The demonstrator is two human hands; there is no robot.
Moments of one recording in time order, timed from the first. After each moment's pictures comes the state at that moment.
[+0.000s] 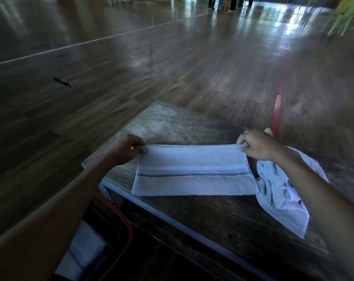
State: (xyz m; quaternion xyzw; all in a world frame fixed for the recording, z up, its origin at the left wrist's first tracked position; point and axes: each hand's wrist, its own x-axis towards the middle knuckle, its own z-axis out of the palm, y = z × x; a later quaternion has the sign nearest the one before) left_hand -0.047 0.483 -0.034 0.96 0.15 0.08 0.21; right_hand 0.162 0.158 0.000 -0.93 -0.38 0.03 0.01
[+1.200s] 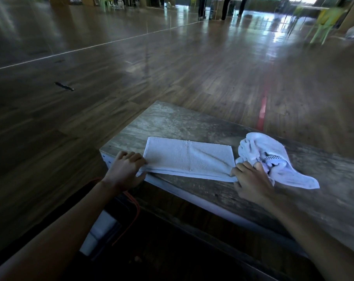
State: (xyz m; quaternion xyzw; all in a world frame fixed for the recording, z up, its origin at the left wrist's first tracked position) left_hand -0.168 0.416 -0.045 0.99 0.02 0.12 -0.03; right_hand 0.006 0.069 -0.047 -0.88 -0.43 -0.17 -0.06
